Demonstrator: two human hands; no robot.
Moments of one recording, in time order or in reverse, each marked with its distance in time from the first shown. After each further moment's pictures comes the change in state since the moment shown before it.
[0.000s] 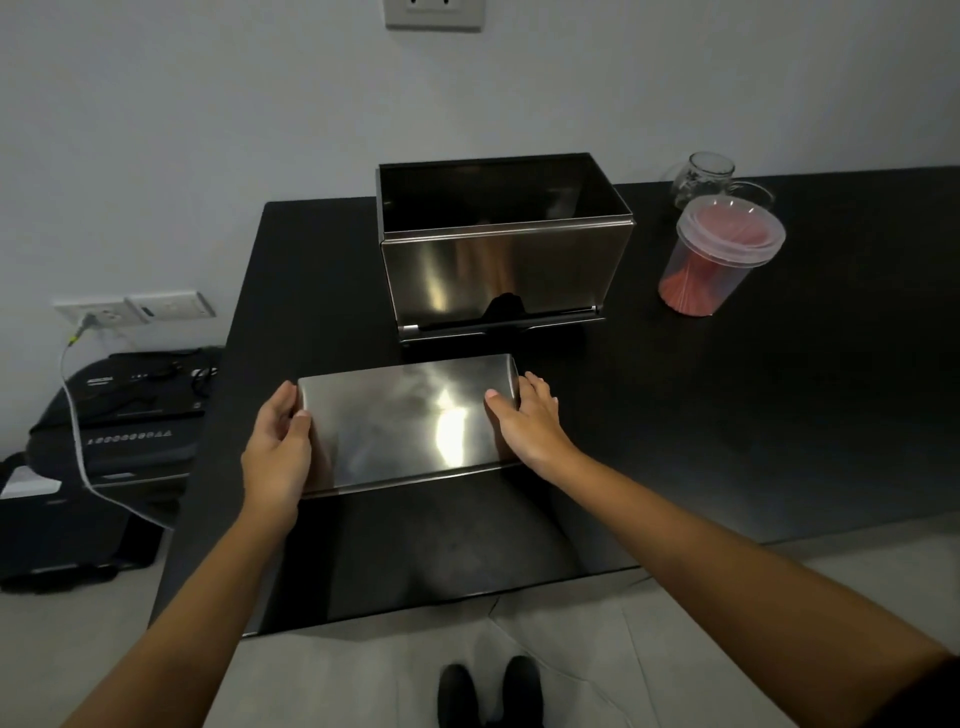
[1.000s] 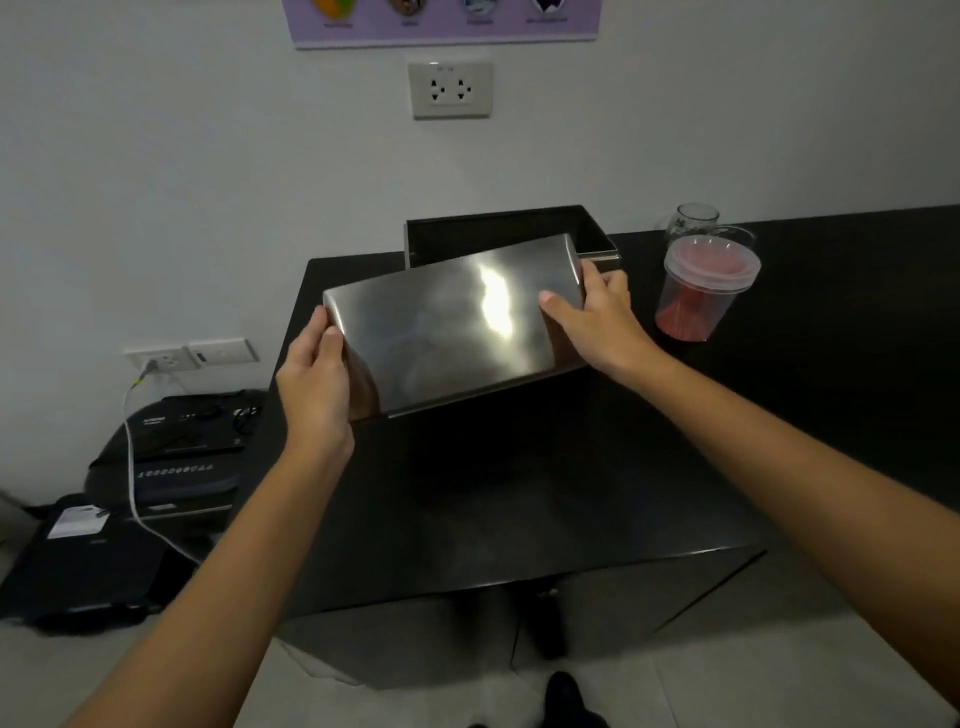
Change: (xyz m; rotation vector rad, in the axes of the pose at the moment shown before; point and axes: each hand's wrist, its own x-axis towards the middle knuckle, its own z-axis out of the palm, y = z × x) left_hand -0.028 0.108 0.011 -0.479 0.045 0.121; right_hand -0.036 -0.080 -0.104 -0.033 0.248 -0.319
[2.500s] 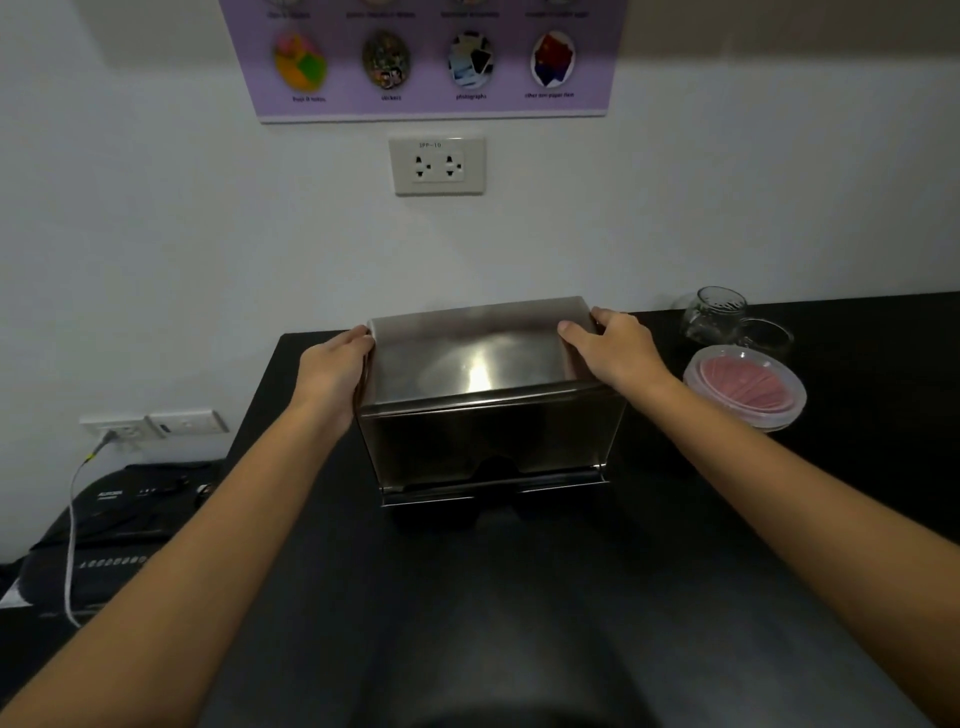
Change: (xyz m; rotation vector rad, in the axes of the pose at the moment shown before) left_hand 0.135 0.013 0.126 0.204 -0.175 -0.209; right_hand 0.164 0.031 -0.031 -0.027 0.086 0.055
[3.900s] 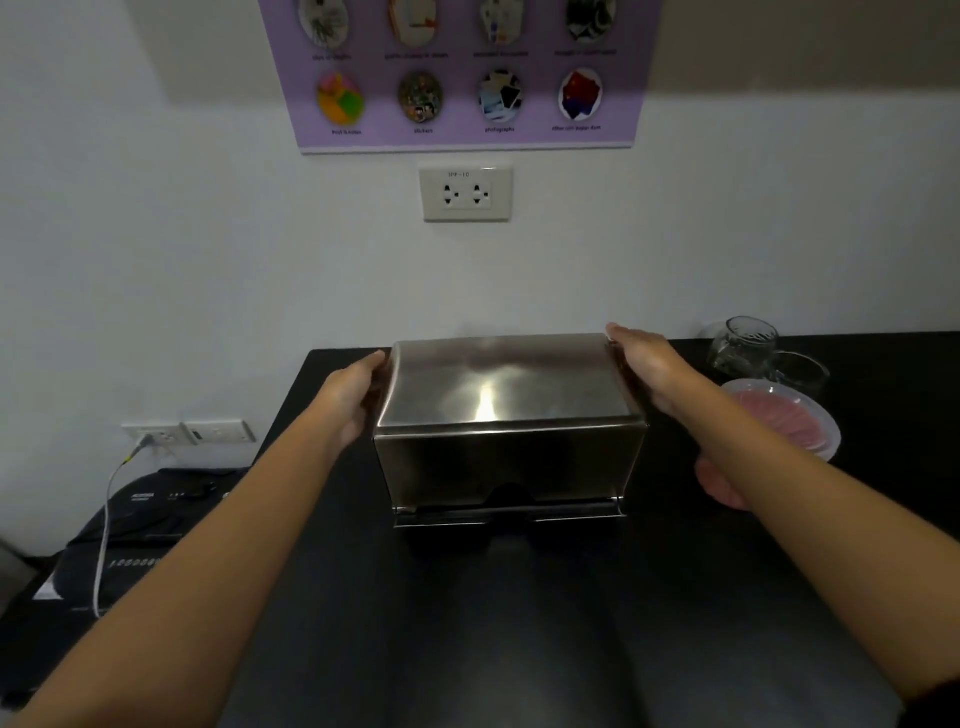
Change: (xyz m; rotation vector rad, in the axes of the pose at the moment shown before) left_hand 0.023 -0.005 -0.009 -0.041 -0.056 -0.159; right_hand 0.049 0.021 -0.007 0.357 -0.182 0.299
